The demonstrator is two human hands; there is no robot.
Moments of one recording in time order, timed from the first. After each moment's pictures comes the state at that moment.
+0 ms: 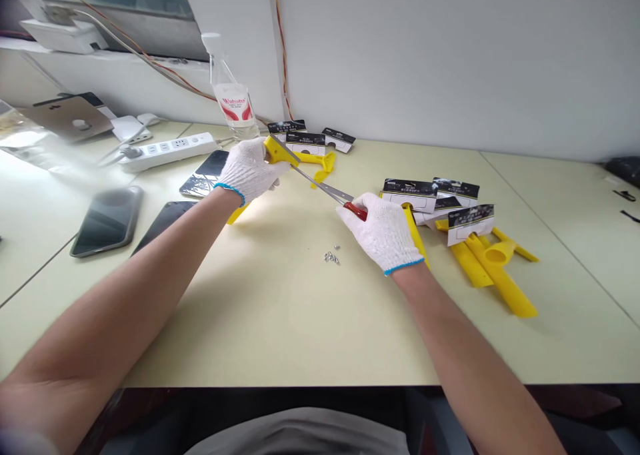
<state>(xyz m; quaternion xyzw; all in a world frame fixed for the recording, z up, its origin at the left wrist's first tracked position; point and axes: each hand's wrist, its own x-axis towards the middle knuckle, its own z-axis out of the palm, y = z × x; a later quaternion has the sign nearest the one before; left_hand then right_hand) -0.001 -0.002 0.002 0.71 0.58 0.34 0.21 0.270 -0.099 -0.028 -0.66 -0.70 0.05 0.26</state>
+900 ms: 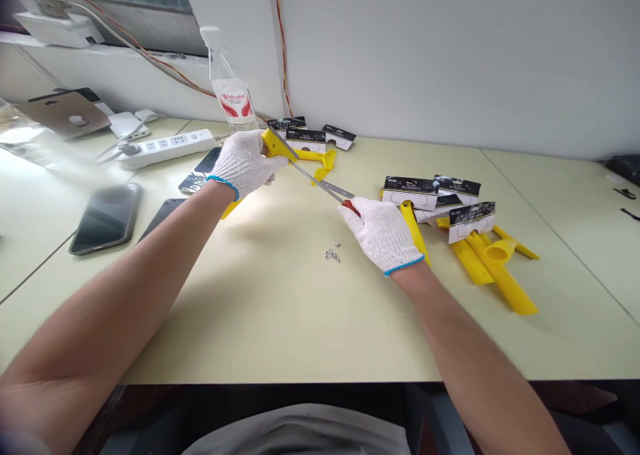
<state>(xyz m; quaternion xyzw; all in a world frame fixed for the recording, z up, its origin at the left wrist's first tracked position) 0.000 -0.009 0.015 0.70 0.60 0.34 0.18 0.268 -0.103 -0.024 -0.61 -0.77 -0.02 0.18</state>
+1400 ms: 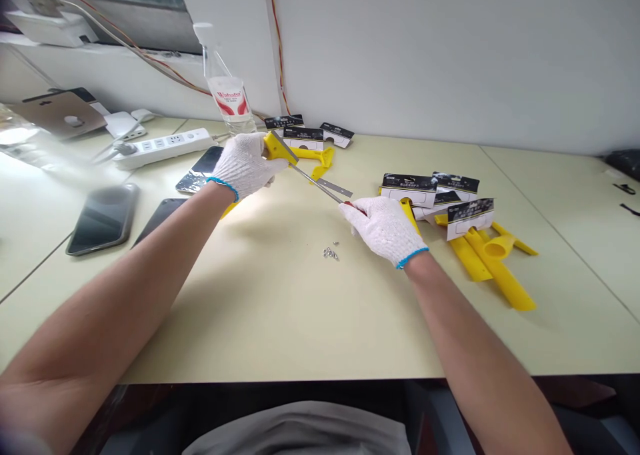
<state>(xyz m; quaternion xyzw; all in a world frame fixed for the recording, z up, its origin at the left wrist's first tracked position) 0.001 -0.006 0.010 0.74 0.58 0.30 0.15 0.276 -0.104 -0.010 -0.64 -0.73 0.16 0.18</state>
